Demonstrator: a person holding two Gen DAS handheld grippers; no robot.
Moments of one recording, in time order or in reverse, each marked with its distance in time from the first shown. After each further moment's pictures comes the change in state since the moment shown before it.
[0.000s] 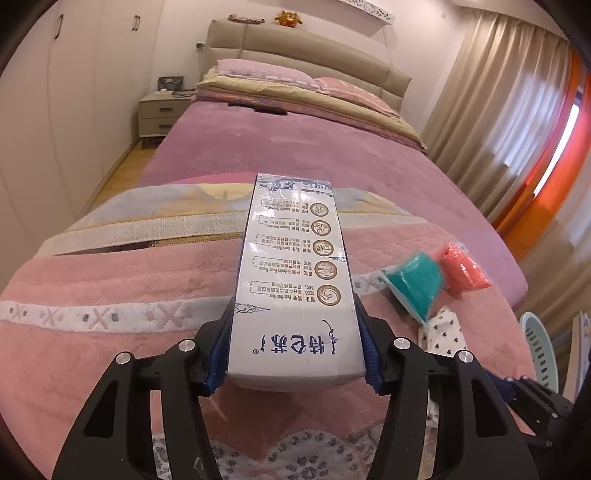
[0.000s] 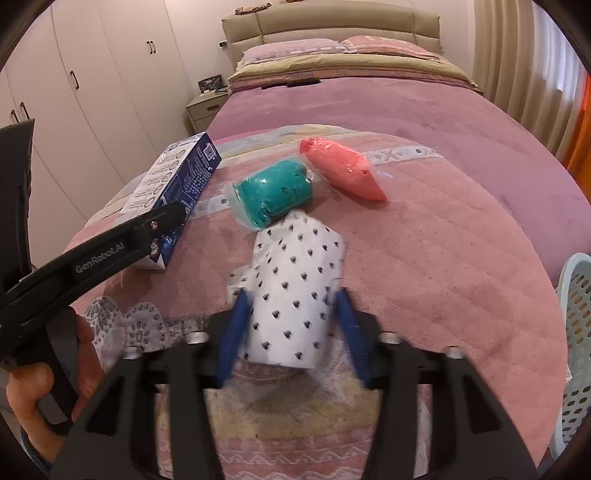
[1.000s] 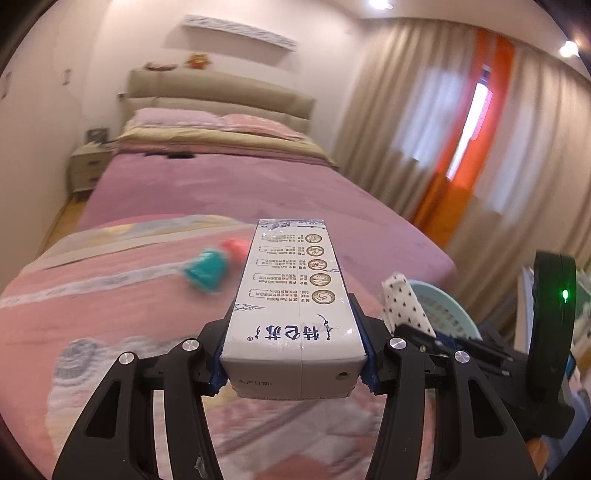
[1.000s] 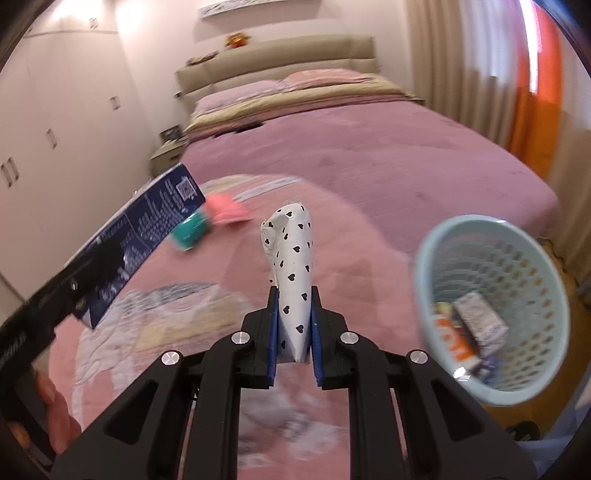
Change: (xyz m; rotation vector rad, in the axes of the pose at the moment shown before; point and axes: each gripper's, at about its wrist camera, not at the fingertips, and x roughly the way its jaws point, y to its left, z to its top) left arm -0.113 -0.140 -0.060 0.208 -0.124 -0.264; right arm -0.142 -0.104 -0.050 0.172 -0.177 -0.146
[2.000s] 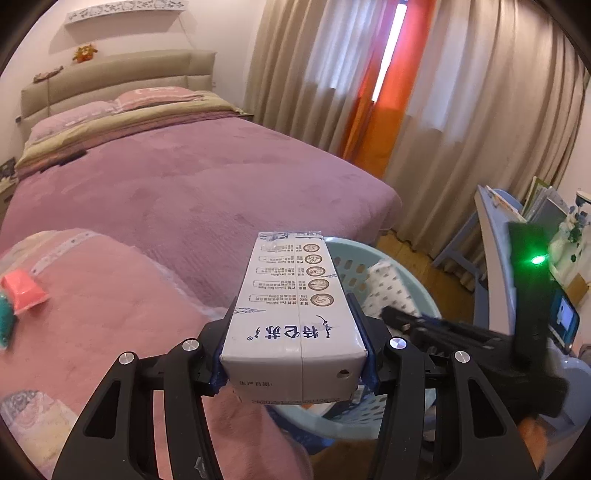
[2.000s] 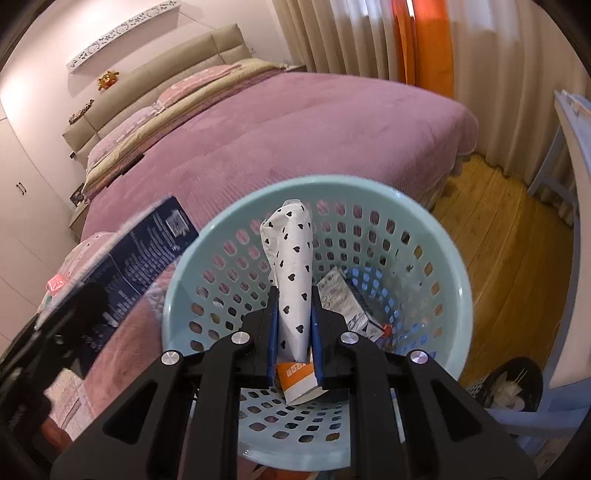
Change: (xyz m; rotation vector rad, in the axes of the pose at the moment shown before) left arm 0.148 -0.176 -0.017 0.236 0.207 -0.208; right arm 0.032 -0.224 -0.010 0.374 0.085 -0.180
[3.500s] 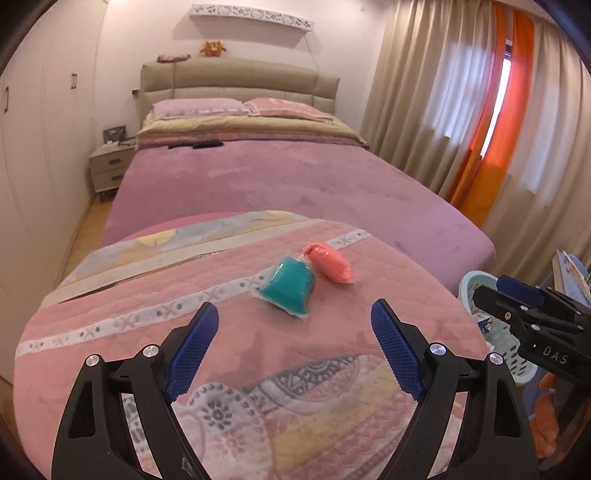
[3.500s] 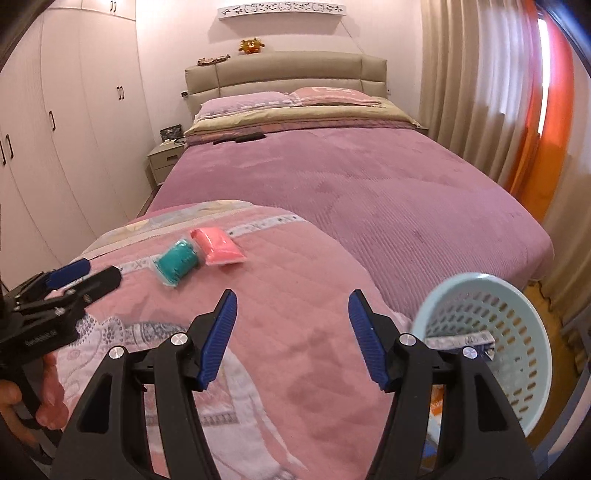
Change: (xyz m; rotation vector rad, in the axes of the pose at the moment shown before) left arm -0.162 0.228 -0.044 -0.227 -0.101 0.335; right arm -0.048 0.262 -0.051 -0.513 -0.136 0.161
